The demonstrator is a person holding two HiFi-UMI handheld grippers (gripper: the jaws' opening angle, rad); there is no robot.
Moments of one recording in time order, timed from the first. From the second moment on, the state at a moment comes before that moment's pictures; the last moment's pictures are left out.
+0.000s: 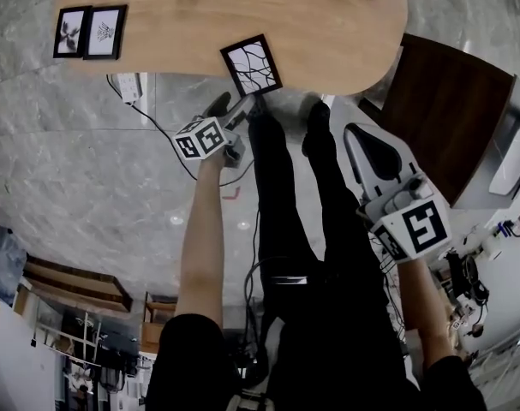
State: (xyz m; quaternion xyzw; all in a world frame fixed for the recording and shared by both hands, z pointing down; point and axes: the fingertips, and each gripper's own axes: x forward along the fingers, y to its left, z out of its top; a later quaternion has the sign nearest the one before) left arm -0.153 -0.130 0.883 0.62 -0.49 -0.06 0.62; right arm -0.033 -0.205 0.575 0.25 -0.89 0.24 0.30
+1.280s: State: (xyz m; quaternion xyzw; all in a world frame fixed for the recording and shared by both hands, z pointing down) left arm -0.113 -0.144 0.909 0.65 -0.34 -0.15 0.67; right arm -0.044 -0.190 0.611 0.24 -0.88 0.27 0.32
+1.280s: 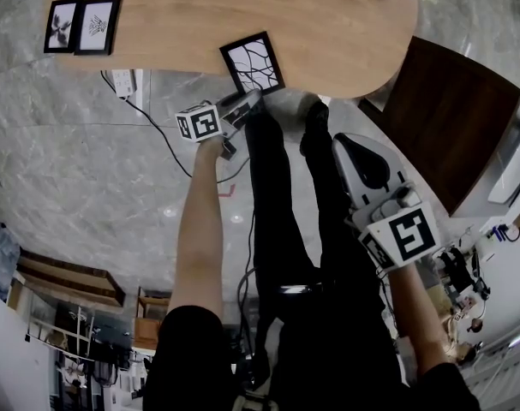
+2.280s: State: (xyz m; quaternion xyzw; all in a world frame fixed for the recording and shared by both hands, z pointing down) left arm -0.115 -0.162 0.782 0.63 -0.33 -0.22 0.67; right arm -0.013 -0.207 0.502 0.31 -0.89 0.22 0.27
